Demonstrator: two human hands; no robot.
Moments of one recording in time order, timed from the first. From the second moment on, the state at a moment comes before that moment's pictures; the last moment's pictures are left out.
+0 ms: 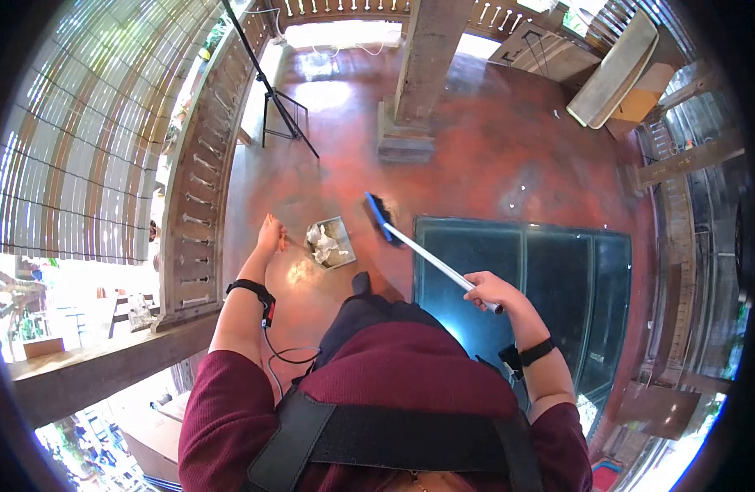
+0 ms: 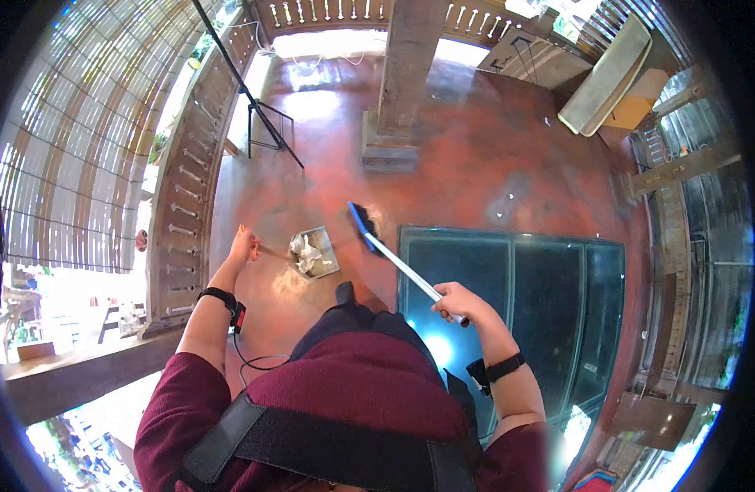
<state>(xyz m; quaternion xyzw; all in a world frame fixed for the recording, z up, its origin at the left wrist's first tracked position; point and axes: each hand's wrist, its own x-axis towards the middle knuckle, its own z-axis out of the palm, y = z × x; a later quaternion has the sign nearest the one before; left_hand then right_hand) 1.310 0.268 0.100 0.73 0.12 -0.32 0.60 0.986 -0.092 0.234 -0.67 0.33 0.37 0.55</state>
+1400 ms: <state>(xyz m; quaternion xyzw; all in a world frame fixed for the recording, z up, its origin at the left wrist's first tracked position) 1.242 -0.195 0.116 0.64 -0.02 -0.54 0.54 0.725 -0.326 0.197 -0.59 0.65 0.05 0.48</state>
